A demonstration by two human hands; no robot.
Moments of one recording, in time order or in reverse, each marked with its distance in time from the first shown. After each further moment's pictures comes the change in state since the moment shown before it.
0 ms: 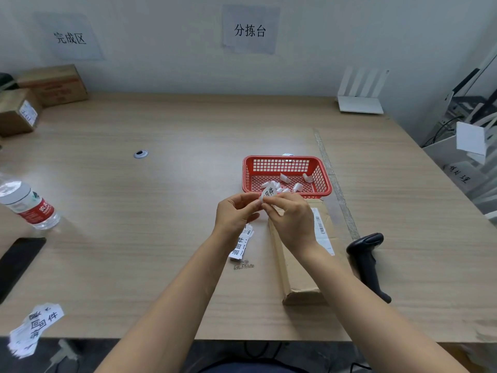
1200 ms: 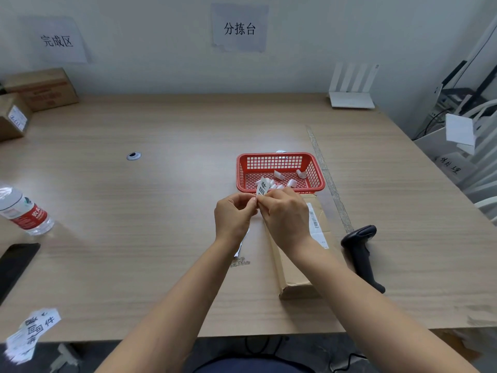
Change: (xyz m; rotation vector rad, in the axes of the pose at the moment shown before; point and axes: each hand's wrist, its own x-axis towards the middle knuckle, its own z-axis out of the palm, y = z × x) left_hand -0.013 -0.003 0.017 0.291 0.187 0.171; right_hand -0.003 -0.014 -0.011 -0.299 -0.030 -0.110
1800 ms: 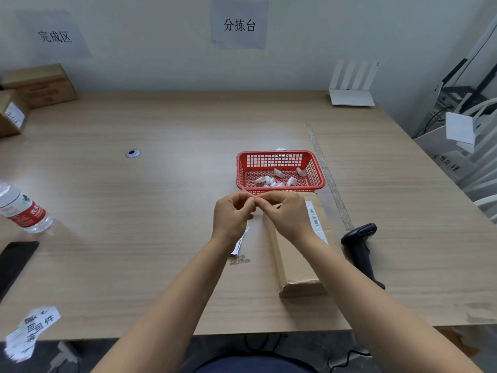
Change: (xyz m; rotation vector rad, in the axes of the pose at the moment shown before) left_hand 0.000 -0.001 -0.009 0.004 -0.113 0.046; right_hand 0.004 0.011 0.003 0.590 -0.170 0.312
